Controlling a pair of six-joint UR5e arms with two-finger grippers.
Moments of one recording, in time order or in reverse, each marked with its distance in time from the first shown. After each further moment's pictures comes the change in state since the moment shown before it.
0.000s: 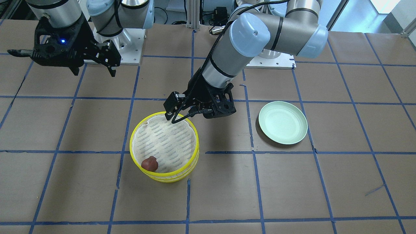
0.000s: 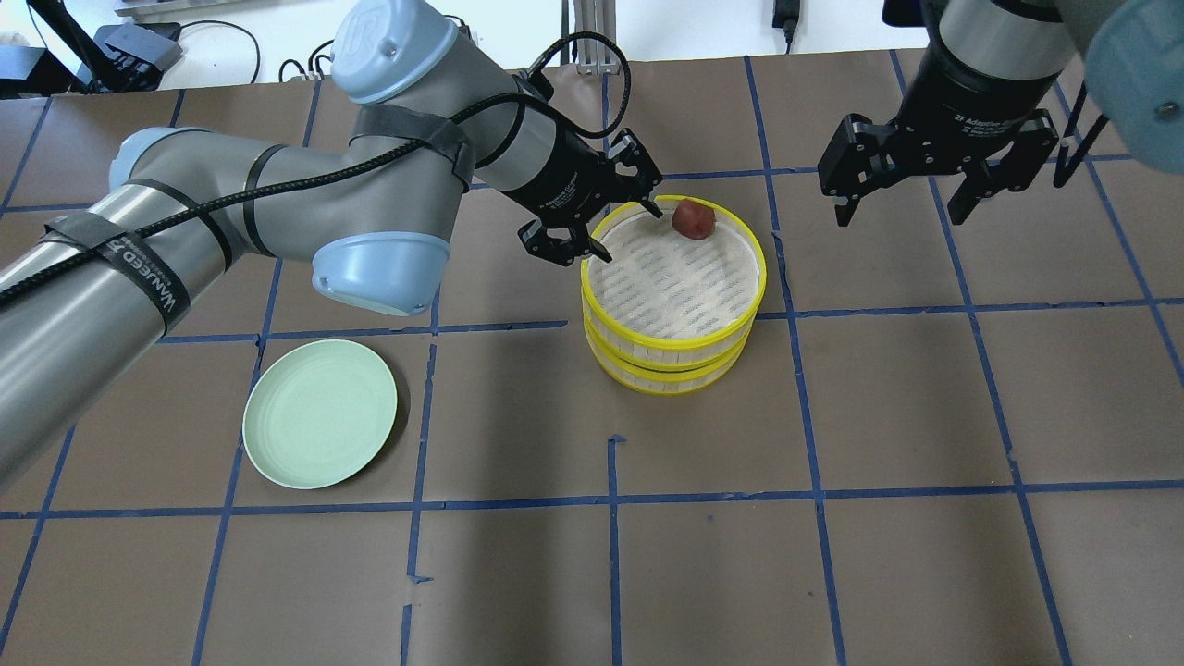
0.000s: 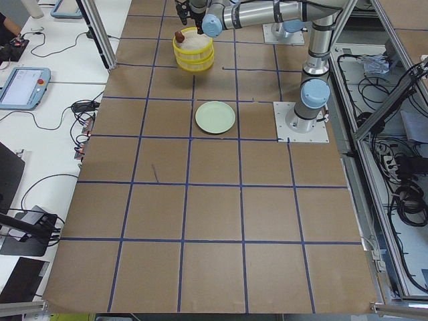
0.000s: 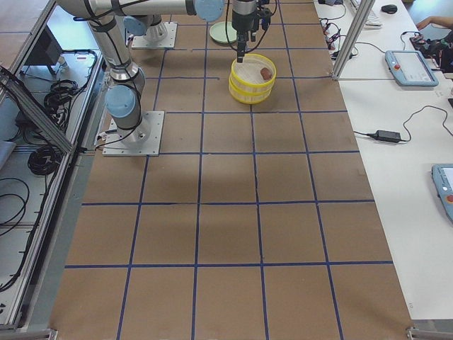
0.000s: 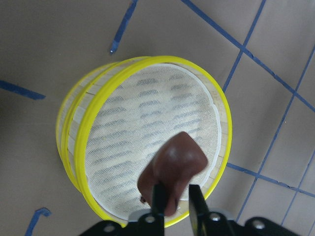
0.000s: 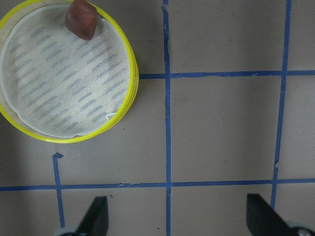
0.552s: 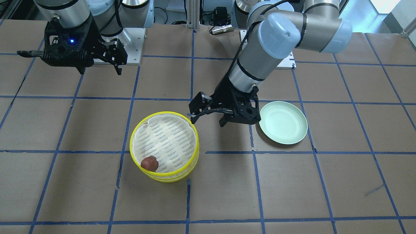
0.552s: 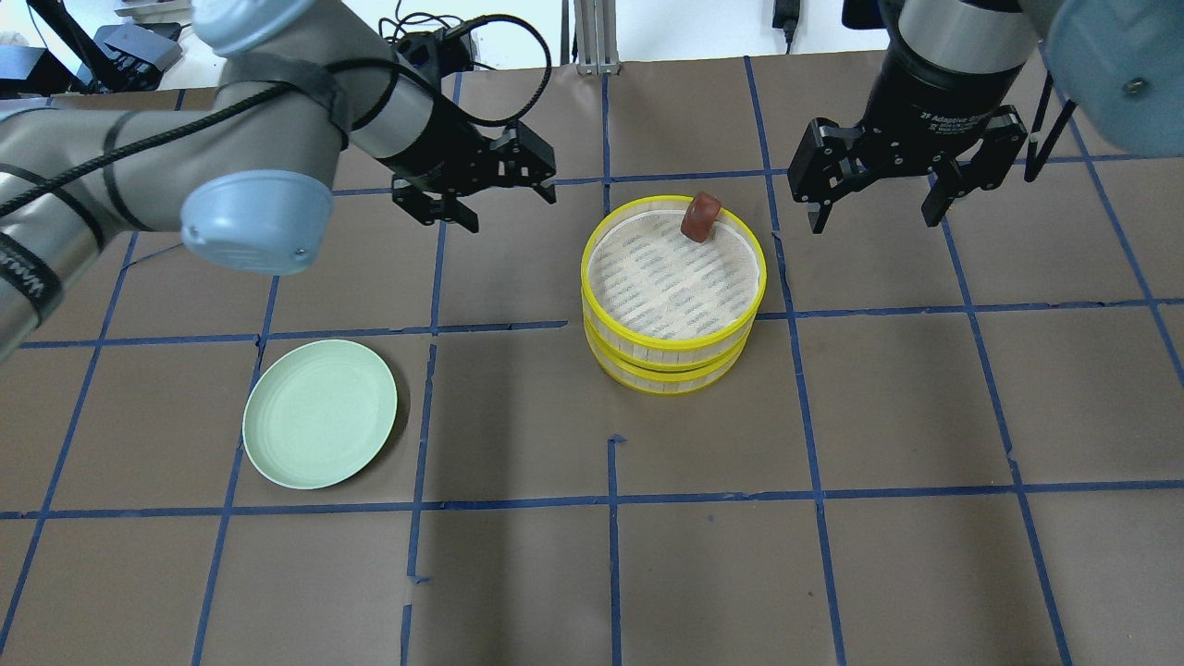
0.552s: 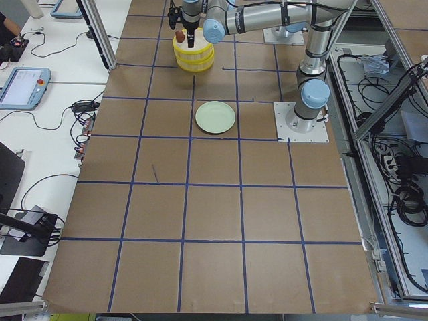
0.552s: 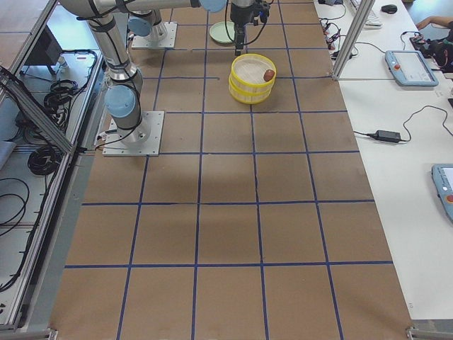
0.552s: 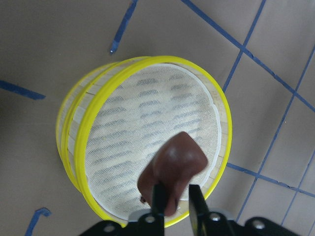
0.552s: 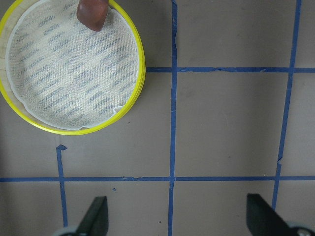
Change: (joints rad) left arm 0.210 0.075 0.012 -0.235 0.104 0.622; right arm 0.015 0.013 -0.013 0.020 0.001 0.001
